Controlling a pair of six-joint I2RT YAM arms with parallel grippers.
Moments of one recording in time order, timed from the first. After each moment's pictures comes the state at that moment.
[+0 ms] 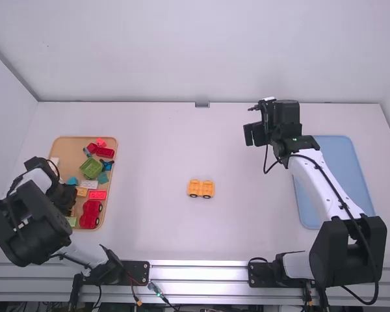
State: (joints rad) left arm 0.75 1.66 0.92 -0.74 -0.14 -0.84; right arm 0.14 1.49 1.13 -0.37 -0.09 -0.16
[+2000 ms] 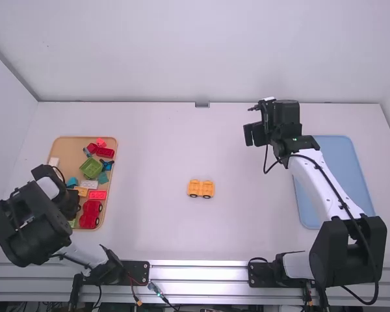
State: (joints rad) left arm 0.75 1.66 0.77 -0.53 -0.16 -0.89; right arm 0.14 1.49 1.13 -0.37 -0.09 -0.16
